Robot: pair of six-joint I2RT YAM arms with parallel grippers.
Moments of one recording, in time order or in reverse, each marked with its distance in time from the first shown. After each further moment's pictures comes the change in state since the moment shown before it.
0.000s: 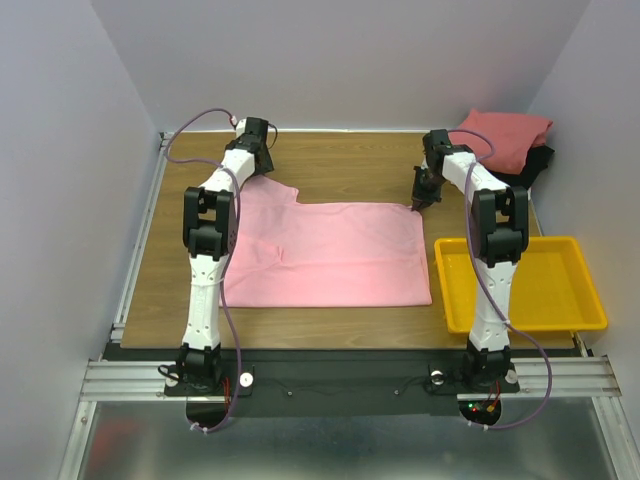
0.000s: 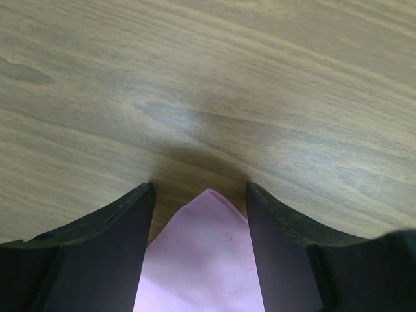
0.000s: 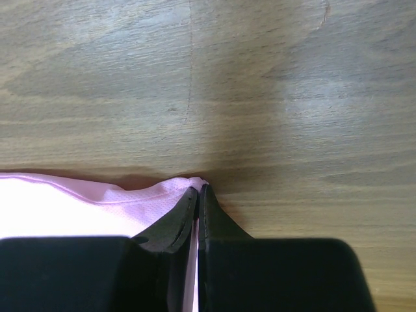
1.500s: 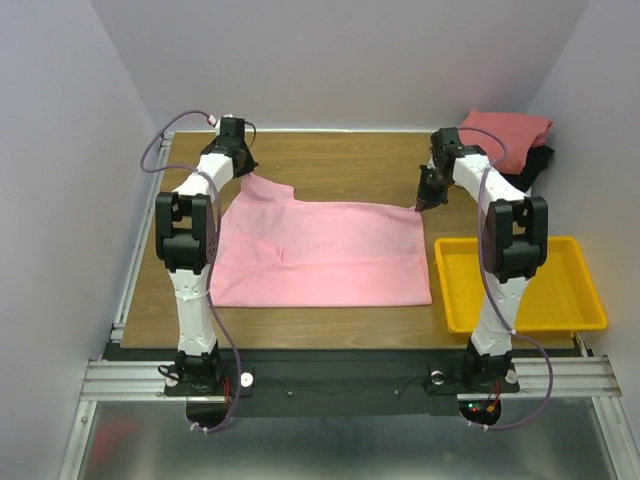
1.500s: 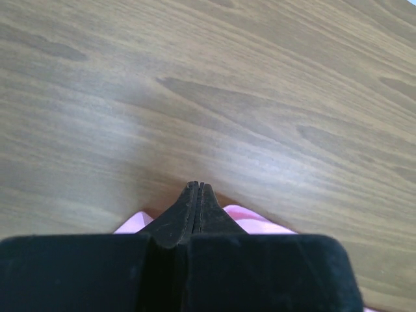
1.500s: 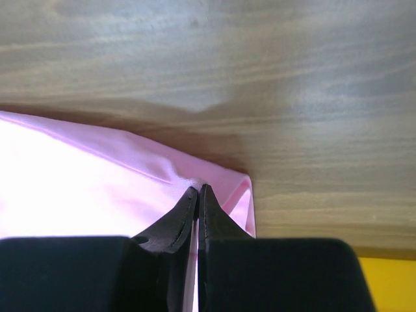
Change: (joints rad) left arm 0.062 -0.283 -0.336 0.173 0.195 -0.064; right arm 0.000 -0.204 -0.147 -0.006 -0.036 0.013
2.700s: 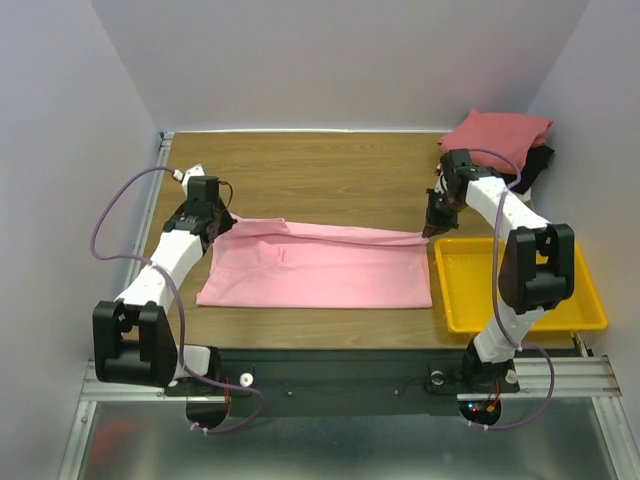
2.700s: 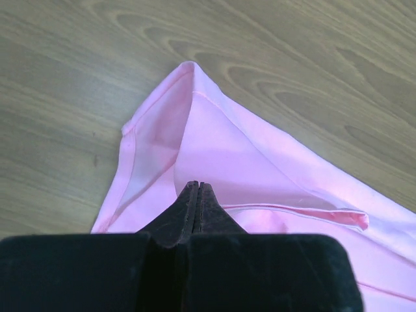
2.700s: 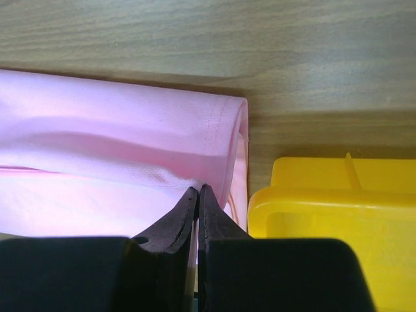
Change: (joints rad) left arm 0.000 -0.872 -0.878 0.022 -0.058 -0.040; right arm 0.000 -0.288 -0.336 -0.027 -0.045 -0.042
